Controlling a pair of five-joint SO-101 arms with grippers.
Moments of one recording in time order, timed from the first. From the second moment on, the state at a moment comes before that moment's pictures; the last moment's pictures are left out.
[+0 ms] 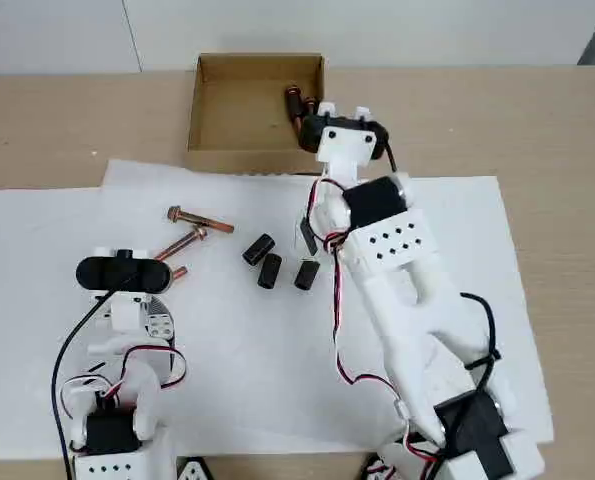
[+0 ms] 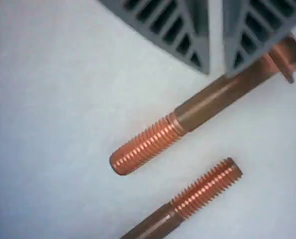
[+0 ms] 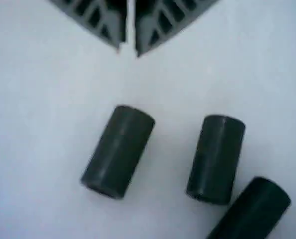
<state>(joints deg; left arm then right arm) -9.1 -103.4 93.9 61.3 -3.3 -26.0 -8.8 6.3 83.4 -25.5</state>
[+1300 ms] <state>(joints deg) -9.1 -103.4 93.9 61.3 -3.3 -30.2 14.9 0.3 75.6 -26.6</state>
